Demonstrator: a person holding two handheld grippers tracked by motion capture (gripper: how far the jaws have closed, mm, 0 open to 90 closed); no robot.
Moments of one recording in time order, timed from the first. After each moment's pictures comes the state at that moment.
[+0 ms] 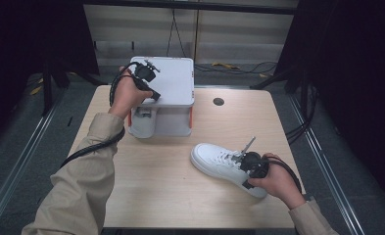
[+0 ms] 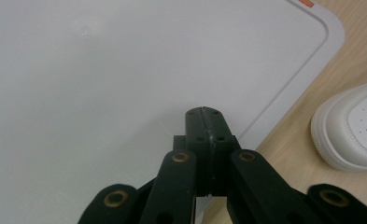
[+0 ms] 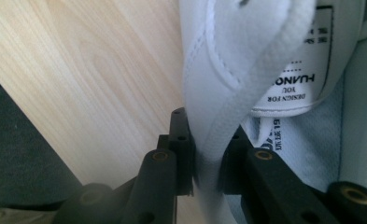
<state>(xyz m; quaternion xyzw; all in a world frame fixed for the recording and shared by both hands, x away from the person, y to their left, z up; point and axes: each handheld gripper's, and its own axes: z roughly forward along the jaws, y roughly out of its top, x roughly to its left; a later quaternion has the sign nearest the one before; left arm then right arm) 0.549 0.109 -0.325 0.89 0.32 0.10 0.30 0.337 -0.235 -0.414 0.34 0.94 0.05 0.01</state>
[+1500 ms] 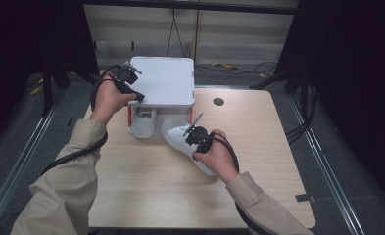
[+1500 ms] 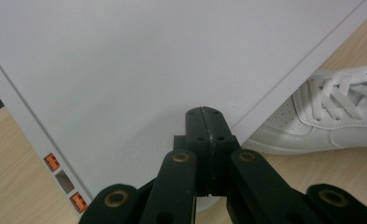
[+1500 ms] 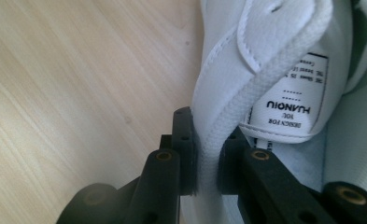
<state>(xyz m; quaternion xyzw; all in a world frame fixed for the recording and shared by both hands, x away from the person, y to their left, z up) 0.538 0.157 -0.328 0.88 0.34 0.12 0.31 0.403 -0.098 -0.404 0.36 0.92 0.13 0.08</state>
